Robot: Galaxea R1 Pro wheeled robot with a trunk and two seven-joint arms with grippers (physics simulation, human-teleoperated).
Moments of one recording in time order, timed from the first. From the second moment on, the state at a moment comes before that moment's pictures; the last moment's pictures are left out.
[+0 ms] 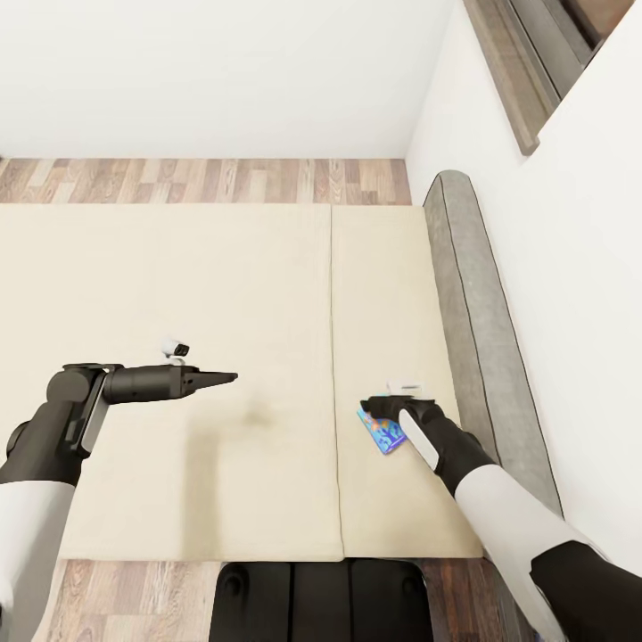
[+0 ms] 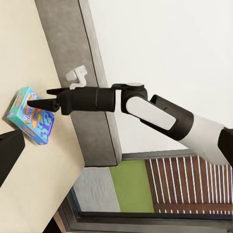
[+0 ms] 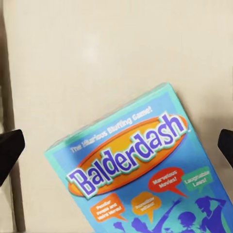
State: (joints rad) left arm -0.84 0.28 0.09 -1.17 0.07 0.96 -1.57; right arm -0.93 0.00 0.36 -0.67 -0.39 0.48 -0.09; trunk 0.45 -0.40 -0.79
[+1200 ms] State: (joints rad) left arm -0.84 0.28 0.09 -1.17 0.07 0.96 -1.57; right arm -0.93 -0.04 0.36 -0.58 -0.39 0.49 -0.04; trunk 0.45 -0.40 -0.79
